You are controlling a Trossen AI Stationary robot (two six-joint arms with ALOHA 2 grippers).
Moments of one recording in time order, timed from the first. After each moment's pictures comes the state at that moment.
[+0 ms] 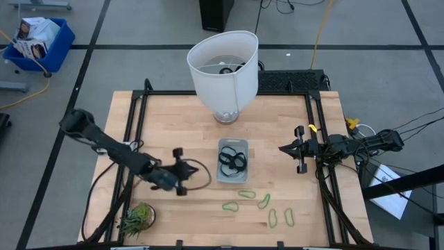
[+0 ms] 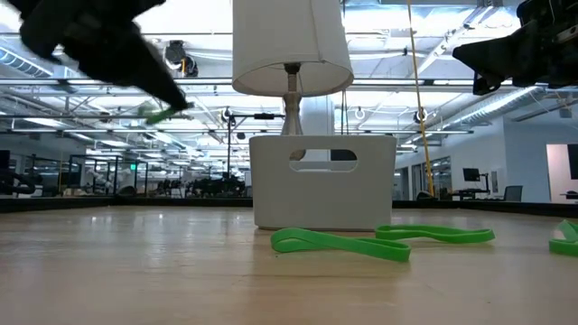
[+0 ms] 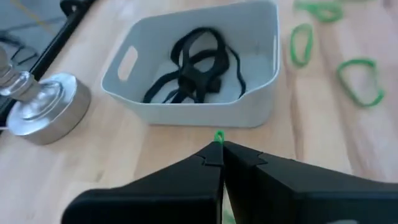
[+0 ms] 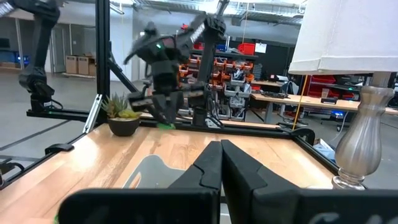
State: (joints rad) left arm -0.51 1.31 0.65 -0.09 -0.61 -0.24; right arm 0.19 0.12 0.02 0.24 0.18 -0.11
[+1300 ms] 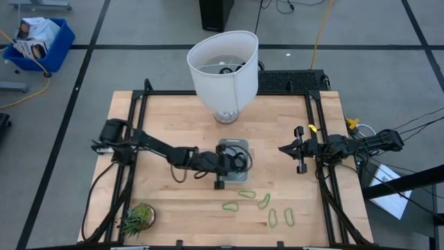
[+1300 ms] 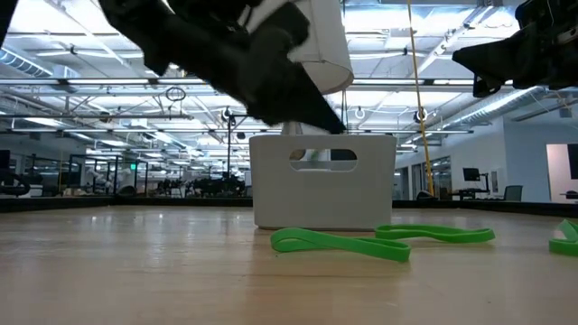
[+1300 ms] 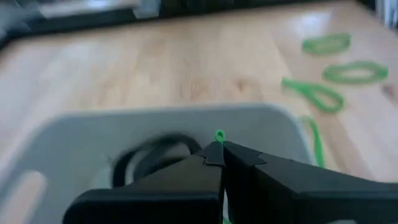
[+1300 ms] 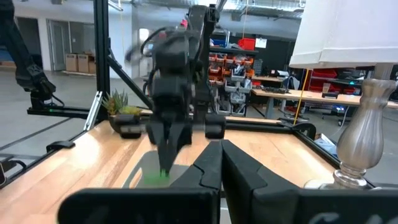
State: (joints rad) left arm -0.17 1.85 0.98 0.38 -0.13 0.03; right arm 0.19 0.12 0.02 0.22 0.18 -0.09
